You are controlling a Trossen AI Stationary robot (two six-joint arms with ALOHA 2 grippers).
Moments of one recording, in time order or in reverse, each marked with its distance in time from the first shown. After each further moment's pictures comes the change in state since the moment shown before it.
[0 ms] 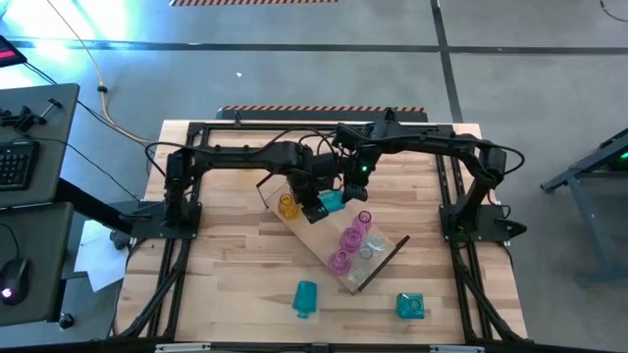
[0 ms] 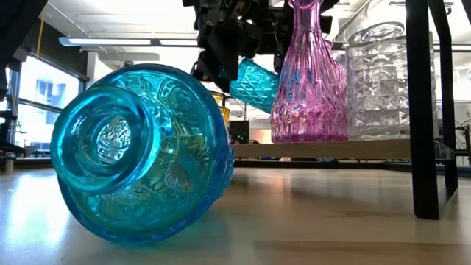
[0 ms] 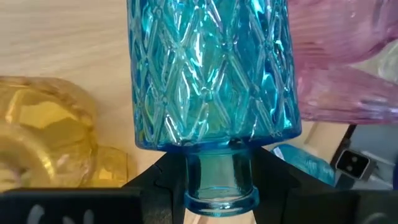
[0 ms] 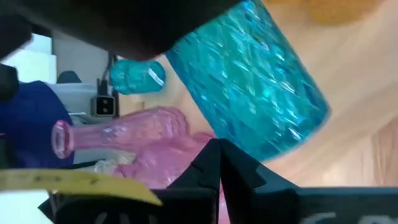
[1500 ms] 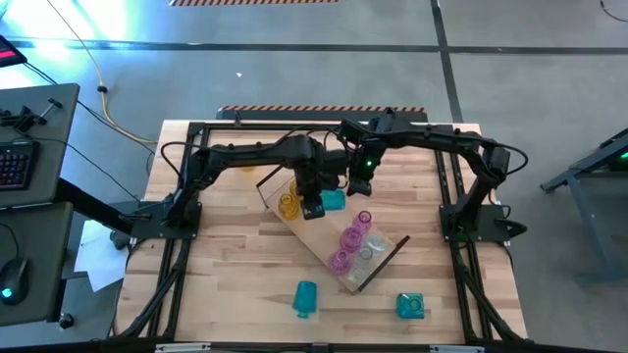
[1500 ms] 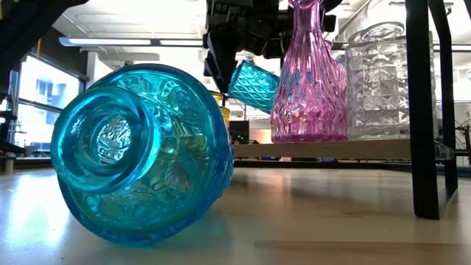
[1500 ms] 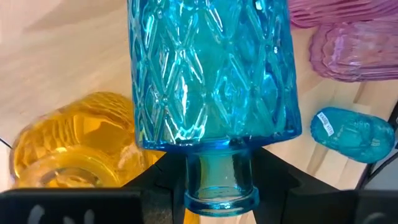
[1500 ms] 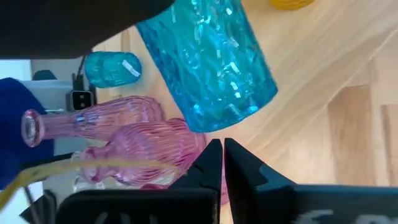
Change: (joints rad) left arm 0.006 0.166 0.289 -0.294 -0.088 0.291; right arm -0.045 -0.022 -0.001 -0.055 0.063 -0.027
